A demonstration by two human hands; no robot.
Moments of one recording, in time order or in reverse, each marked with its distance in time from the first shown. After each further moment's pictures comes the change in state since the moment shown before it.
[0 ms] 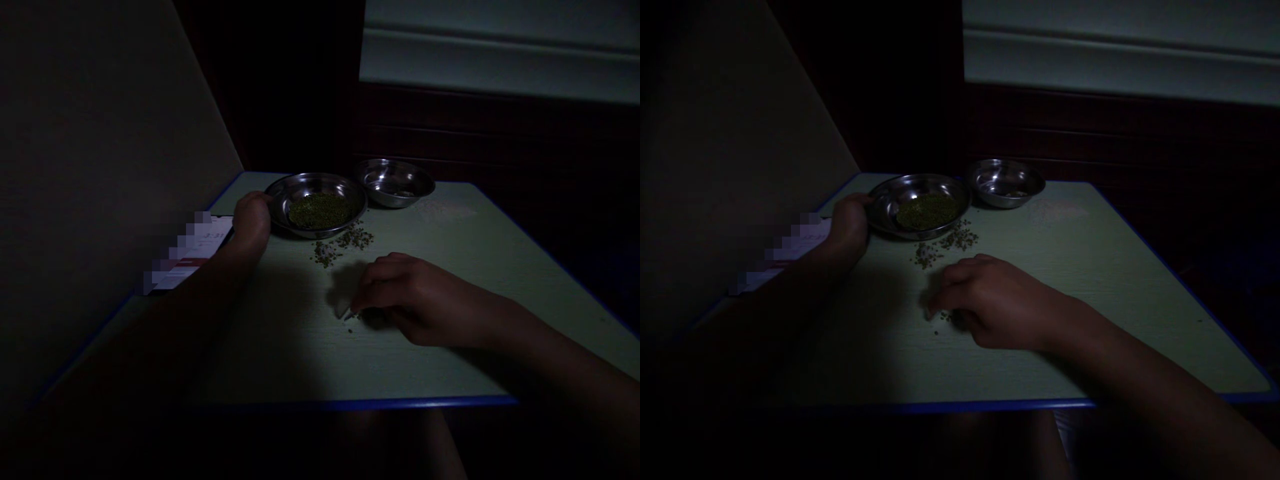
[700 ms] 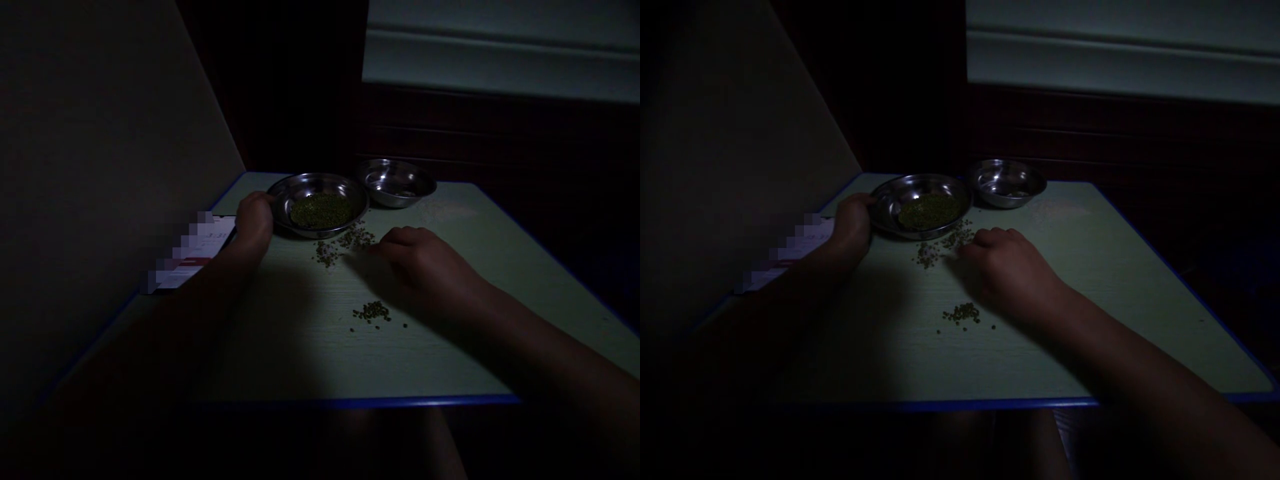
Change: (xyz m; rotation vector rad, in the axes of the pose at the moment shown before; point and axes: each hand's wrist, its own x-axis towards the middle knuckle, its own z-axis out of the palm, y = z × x) left_hand -0.010 0.012 0.000 -0.067 0.029 -0.082; right_hand 0.003 0.015 0.003 -0.388 0.096 0.364
